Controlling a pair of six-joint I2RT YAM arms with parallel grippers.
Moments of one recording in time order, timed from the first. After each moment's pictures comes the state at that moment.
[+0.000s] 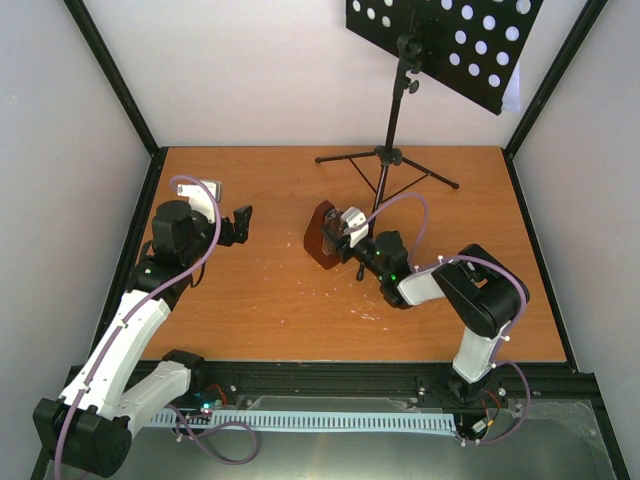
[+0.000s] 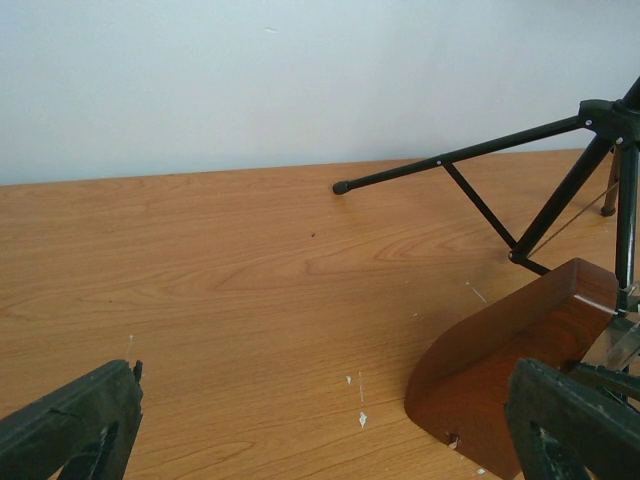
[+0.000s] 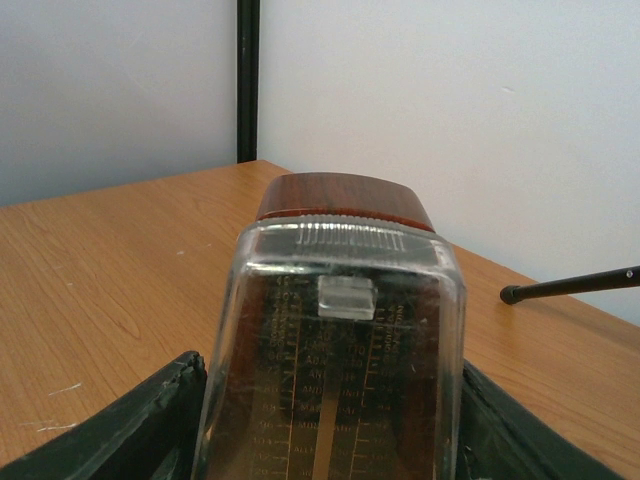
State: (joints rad) left arm -0.24 0.89 0.82 -0.27 0.08 -0.11; right arm 0.64 1.78 0.60 1.16 -0.14 -0.11
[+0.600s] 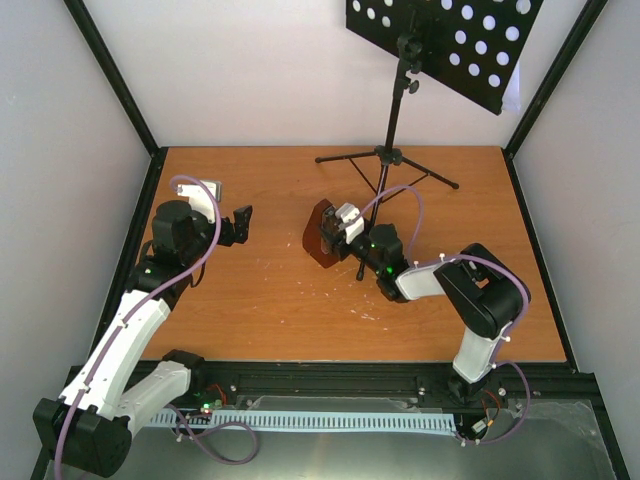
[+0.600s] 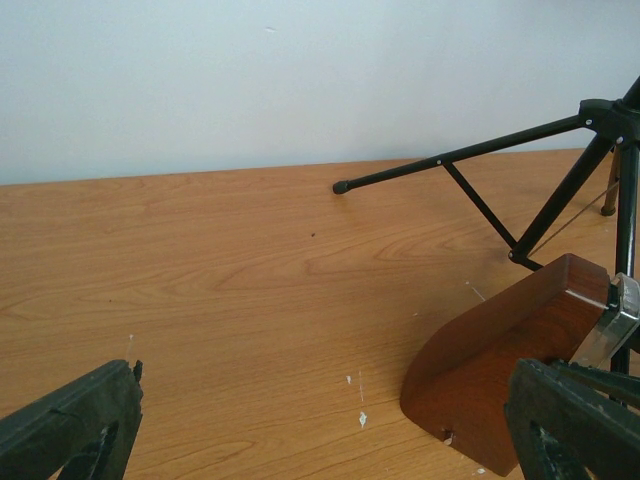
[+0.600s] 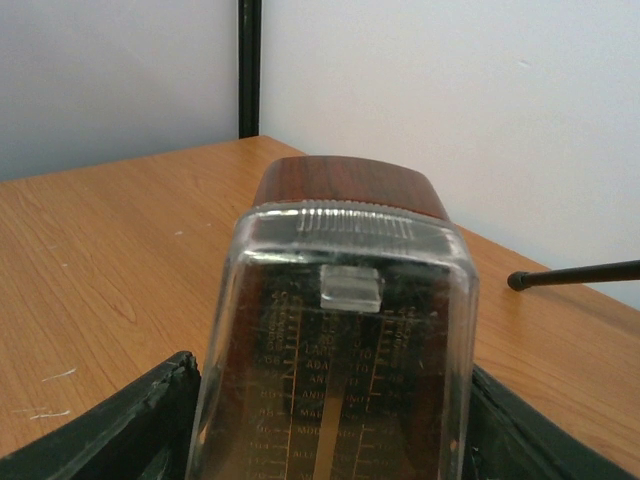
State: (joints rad) left arm -0.24 0.89 0.82 -0.27 0.08 -0.11; right arm 0.64 1.77 0.66 1.02 -0.15 -0.12
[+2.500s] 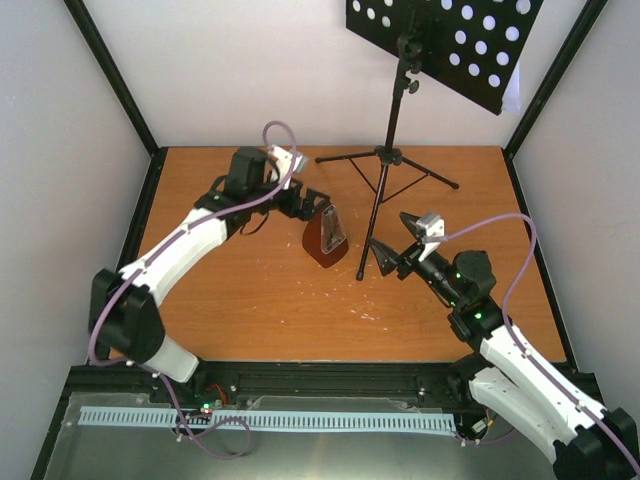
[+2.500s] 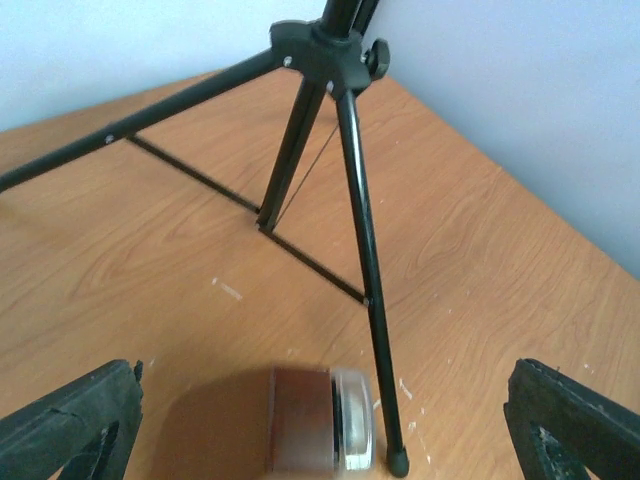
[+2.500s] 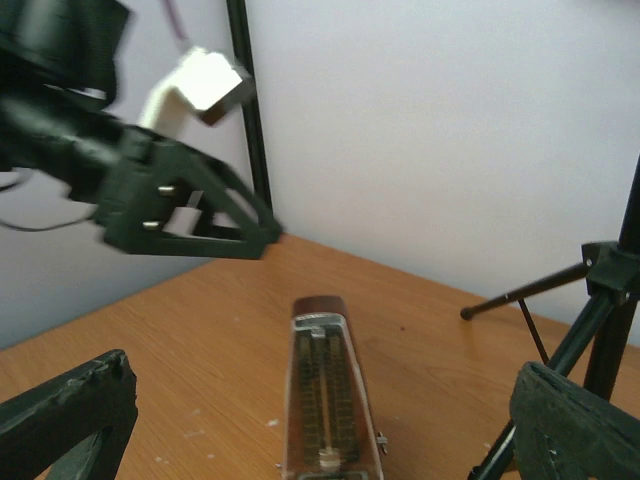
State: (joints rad) left arm -0.45 1.53 1.29 -0.30 0.46 -0.09; right arm 0.47 0.72 0.43 0.36 -0.30 0.09
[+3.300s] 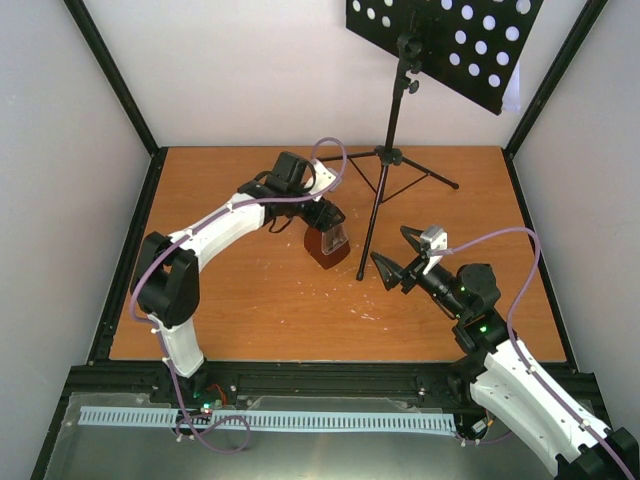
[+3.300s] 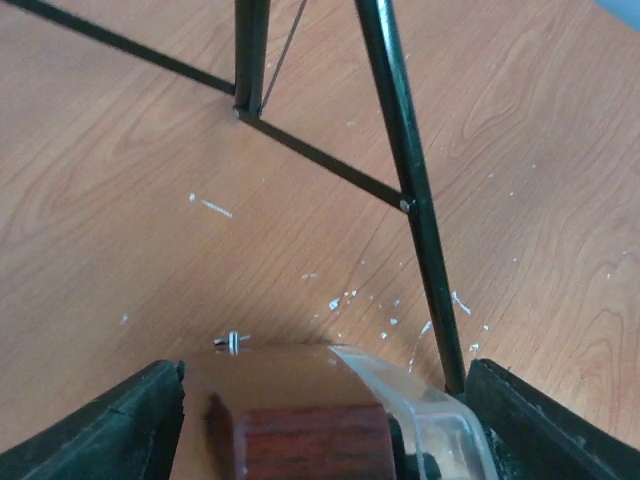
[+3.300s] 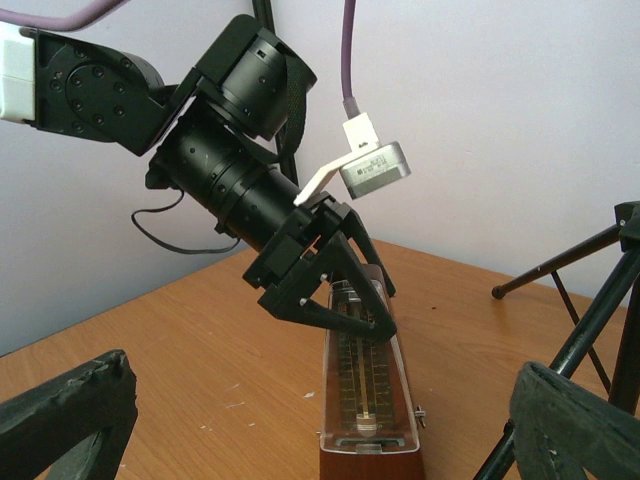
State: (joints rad) left arm -0.56 1.81 1.48 -0.46 0.41 0.11; right arm 0.47 0.60 0.36 0.30 -0.34 0.13
